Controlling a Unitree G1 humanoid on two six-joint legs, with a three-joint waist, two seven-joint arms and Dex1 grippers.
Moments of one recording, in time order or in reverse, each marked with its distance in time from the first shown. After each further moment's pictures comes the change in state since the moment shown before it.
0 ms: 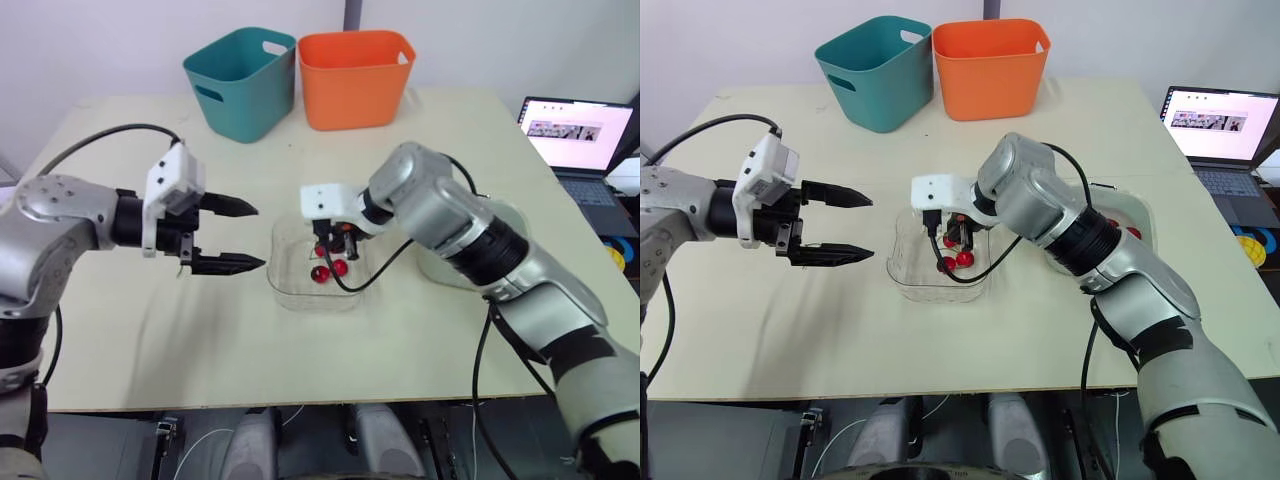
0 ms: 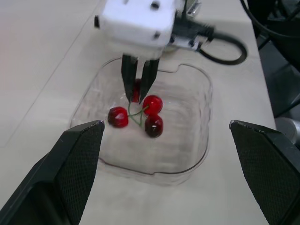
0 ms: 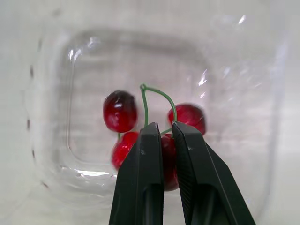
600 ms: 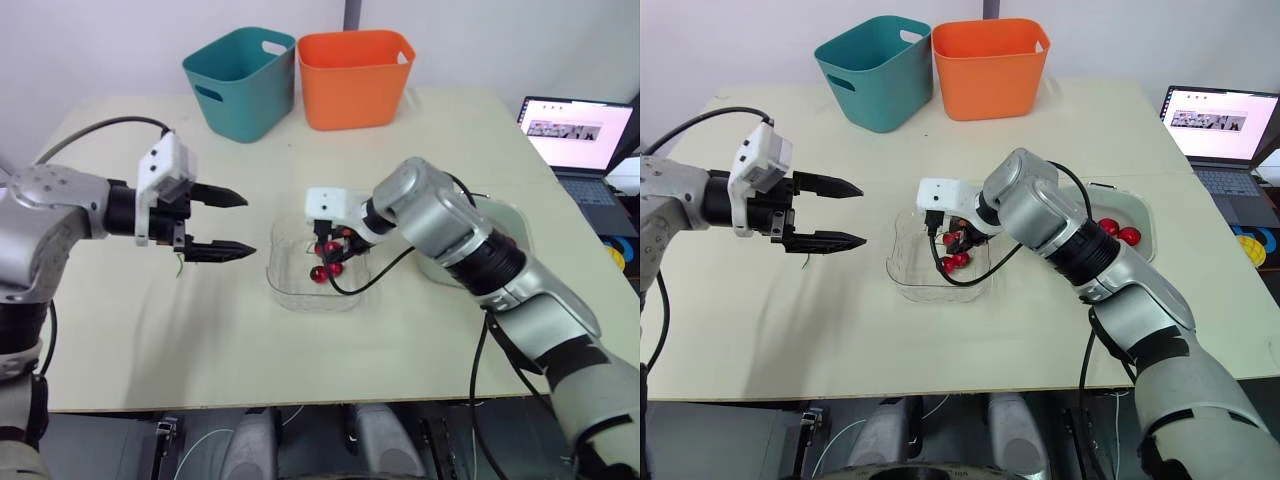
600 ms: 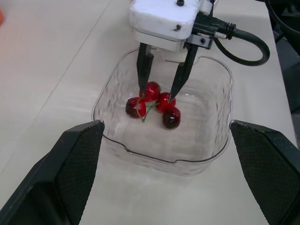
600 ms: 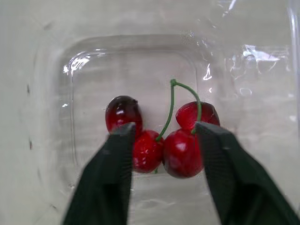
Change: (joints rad) left arm -0.029 0.001 -0.019 0.073 0.053 -0.028 -0.037; right arm 0.069 0.016 -0.025 0.012 0.044 0.097 -0.094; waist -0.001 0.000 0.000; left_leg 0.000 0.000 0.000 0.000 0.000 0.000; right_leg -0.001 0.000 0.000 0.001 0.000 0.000
